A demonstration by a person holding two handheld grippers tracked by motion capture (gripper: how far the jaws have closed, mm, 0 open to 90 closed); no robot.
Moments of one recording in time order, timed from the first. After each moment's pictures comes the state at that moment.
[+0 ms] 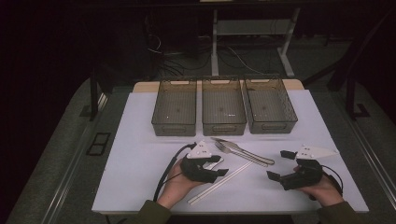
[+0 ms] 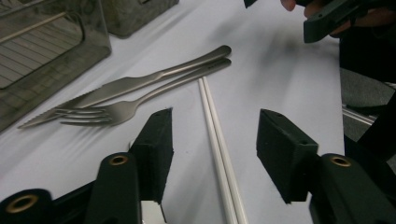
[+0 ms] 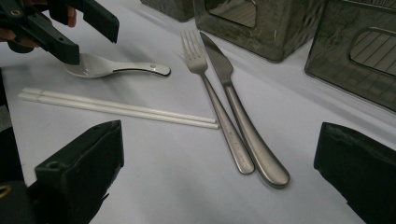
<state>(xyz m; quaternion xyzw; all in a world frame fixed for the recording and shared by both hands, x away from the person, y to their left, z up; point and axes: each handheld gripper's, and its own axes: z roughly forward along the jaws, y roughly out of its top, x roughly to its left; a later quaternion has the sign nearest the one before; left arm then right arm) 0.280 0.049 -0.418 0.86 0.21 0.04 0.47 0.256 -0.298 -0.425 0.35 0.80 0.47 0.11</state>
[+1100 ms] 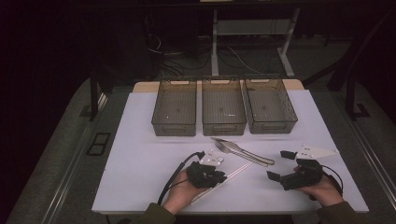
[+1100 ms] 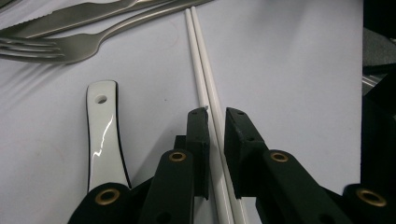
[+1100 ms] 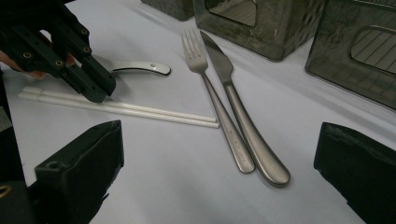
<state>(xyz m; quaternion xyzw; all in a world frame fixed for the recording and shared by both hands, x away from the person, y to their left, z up) 0.274 0.035 -0.443 0.90 0.21 0.01 0.39 0.256 -0.298 -0.425 0.35 0.80 0.47 0.11</state>
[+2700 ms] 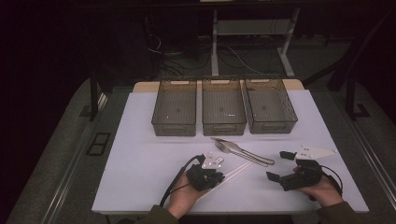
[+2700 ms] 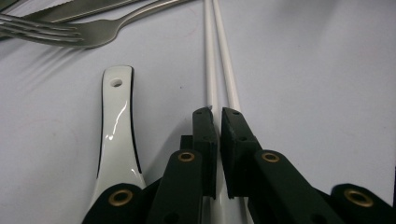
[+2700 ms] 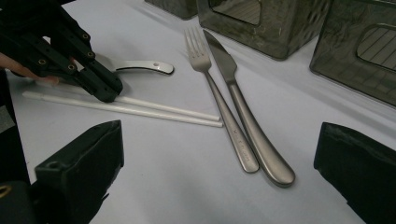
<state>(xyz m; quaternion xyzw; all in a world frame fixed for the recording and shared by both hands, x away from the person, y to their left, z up) 0.267 0.034 -0.447 0.90 0.24 0.05 0.37 0.256 -0.297 -0.426 0.35 0.80 0.47 0.11</state>
